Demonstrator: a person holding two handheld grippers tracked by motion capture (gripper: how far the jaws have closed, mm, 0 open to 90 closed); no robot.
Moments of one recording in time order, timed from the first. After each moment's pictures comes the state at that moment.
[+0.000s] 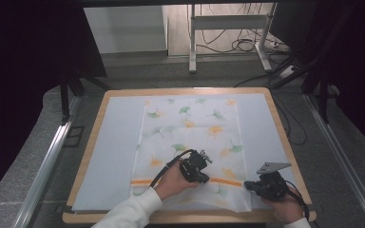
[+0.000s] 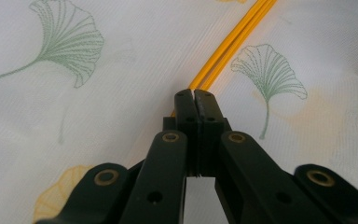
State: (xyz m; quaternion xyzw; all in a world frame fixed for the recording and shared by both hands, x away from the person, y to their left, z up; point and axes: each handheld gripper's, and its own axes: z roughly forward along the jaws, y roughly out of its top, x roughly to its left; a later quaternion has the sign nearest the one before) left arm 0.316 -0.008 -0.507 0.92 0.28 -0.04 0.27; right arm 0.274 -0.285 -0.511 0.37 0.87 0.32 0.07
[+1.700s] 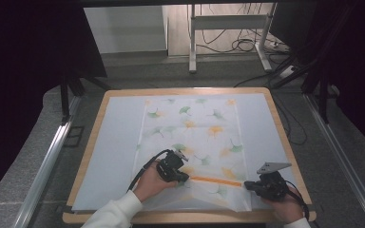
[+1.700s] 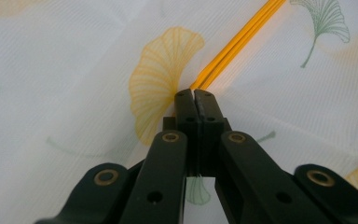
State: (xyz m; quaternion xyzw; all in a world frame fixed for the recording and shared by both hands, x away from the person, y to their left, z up) left arm 0.311 0.057 -0.514 0.90 0.33 -0.03 0.28; right arm 0.274 -0.285 -0.511 0.37 0.87 0.32 0.07
